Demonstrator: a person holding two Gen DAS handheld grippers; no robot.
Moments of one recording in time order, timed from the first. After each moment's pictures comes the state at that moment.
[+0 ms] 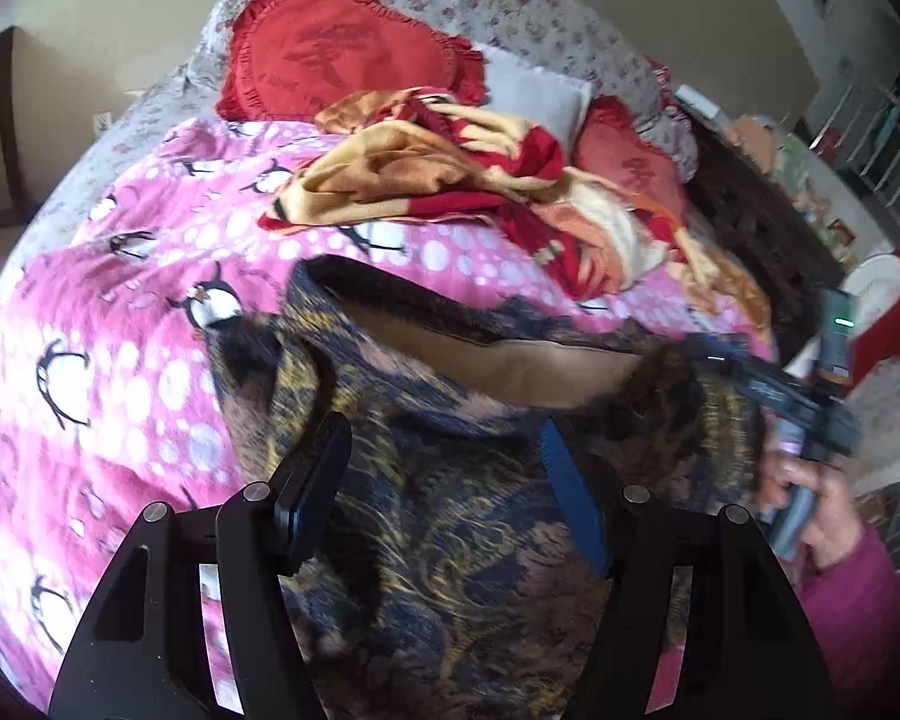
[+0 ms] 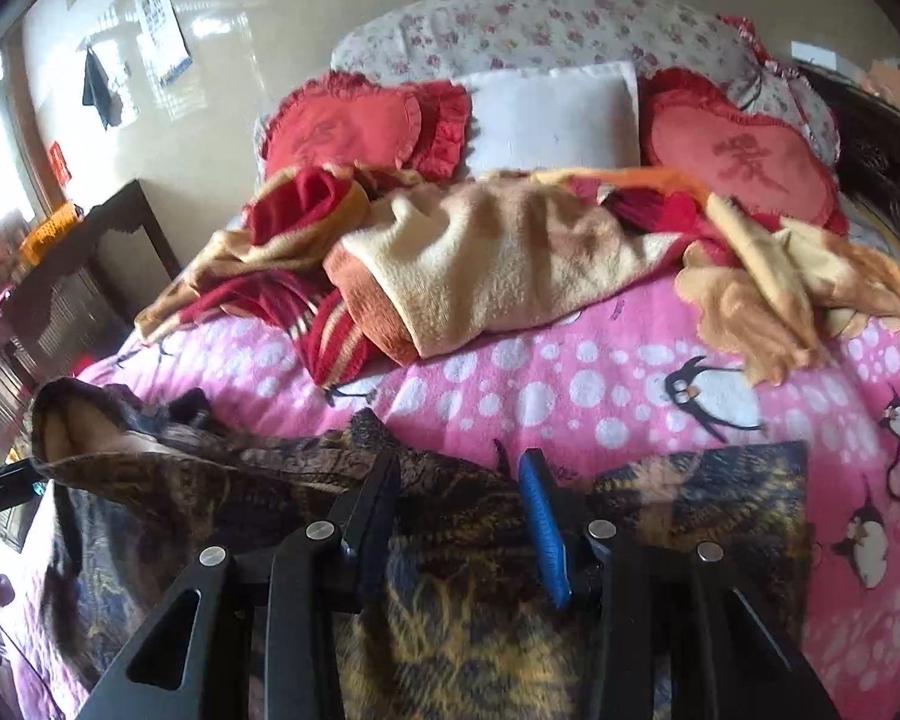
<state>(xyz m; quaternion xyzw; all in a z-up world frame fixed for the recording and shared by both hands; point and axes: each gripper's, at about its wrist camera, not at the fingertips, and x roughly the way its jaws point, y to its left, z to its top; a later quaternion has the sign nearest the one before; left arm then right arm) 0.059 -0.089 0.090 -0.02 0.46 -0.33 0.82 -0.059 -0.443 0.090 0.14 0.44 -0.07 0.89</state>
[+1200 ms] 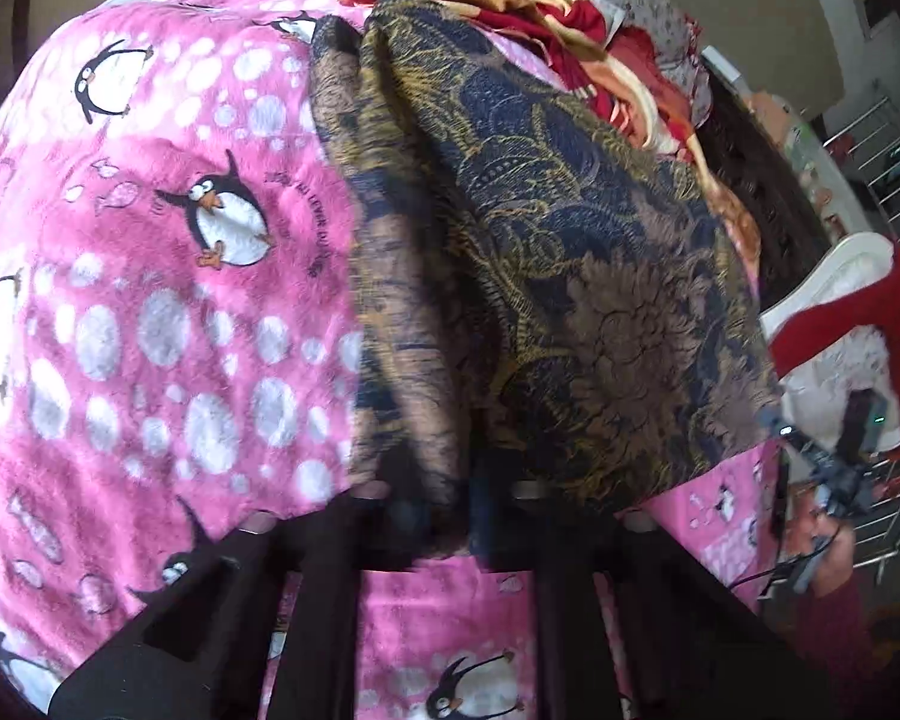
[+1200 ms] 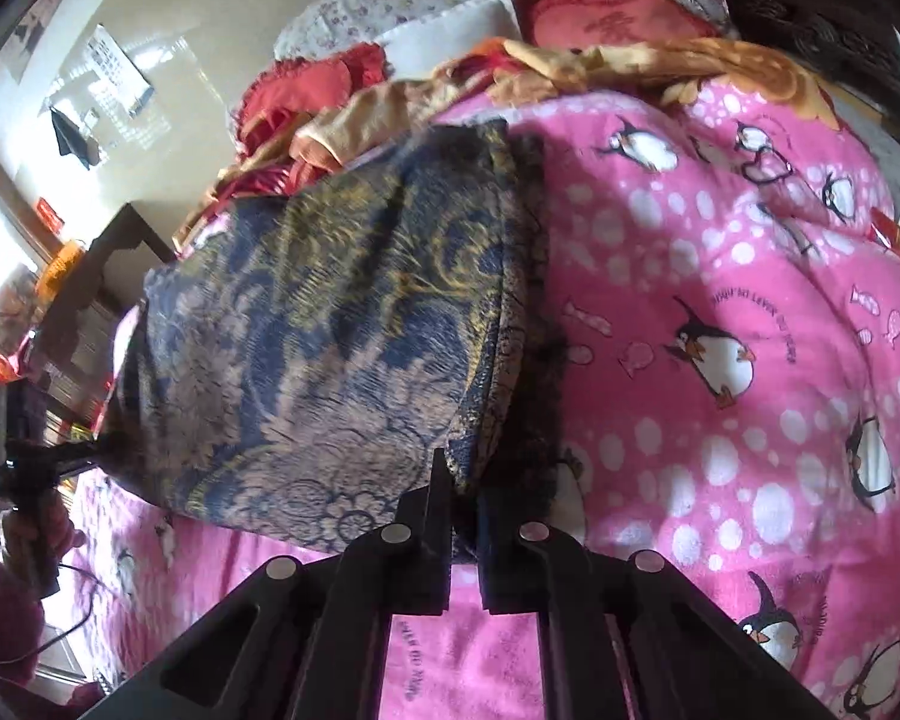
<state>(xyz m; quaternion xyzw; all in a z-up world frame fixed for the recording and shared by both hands) -0.016 -0.020 0.023 -0.06 0.56 -0.34 0.75 -0.275 -0.453 0.085 0.26 0.47 -0.07 0.84</state>
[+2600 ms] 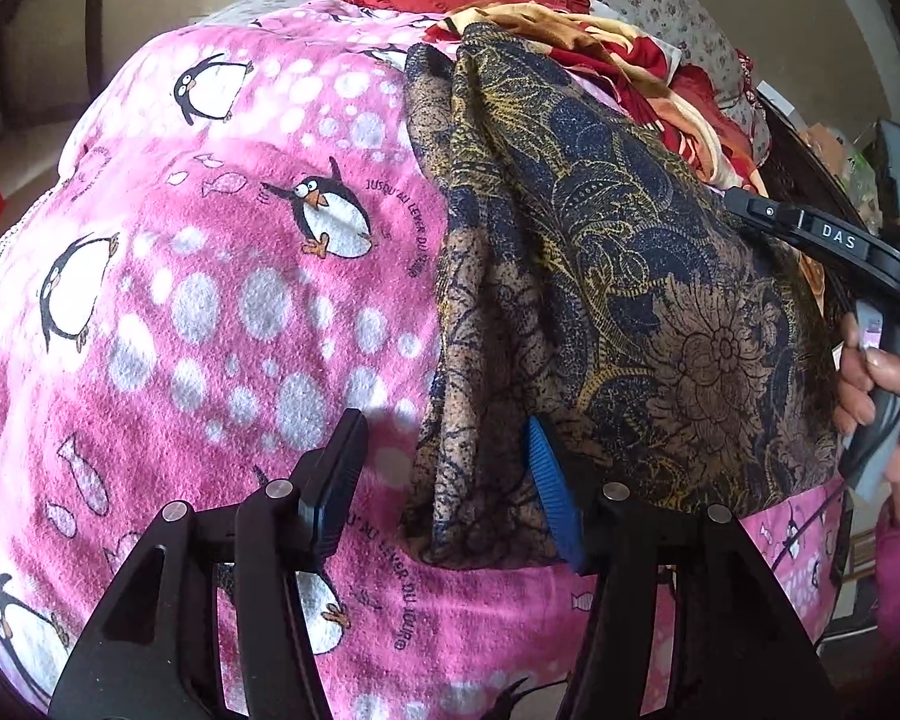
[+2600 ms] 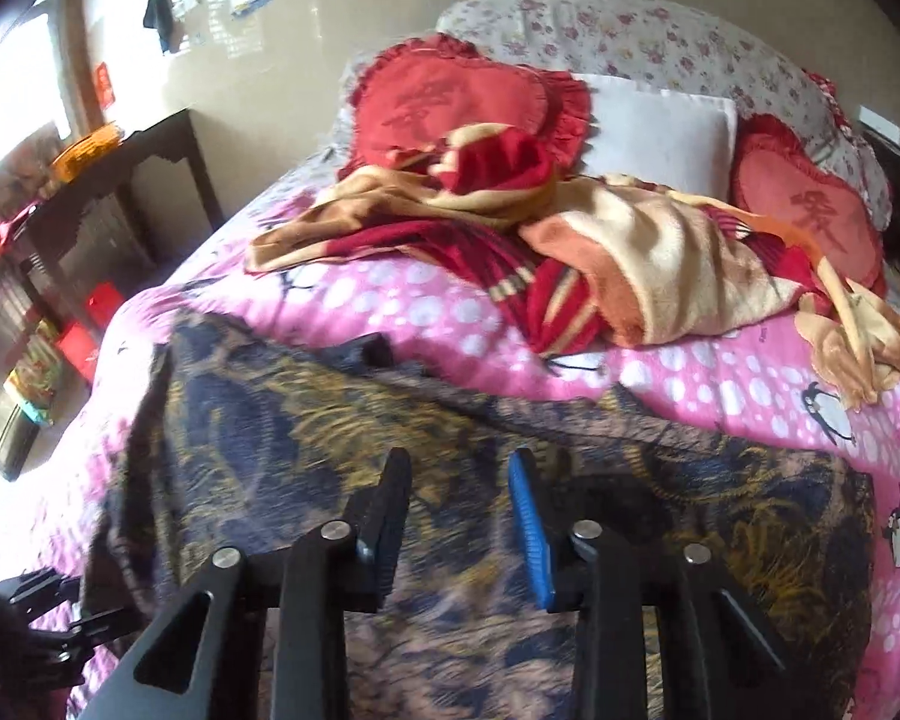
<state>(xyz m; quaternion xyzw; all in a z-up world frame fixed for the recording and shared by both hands) -0.025 -0.010 0.010 -0.04 0.52 -0.25 0.82 -0.036 -0.314 0.105 0.08 0.47 -0.01 0.88</state>
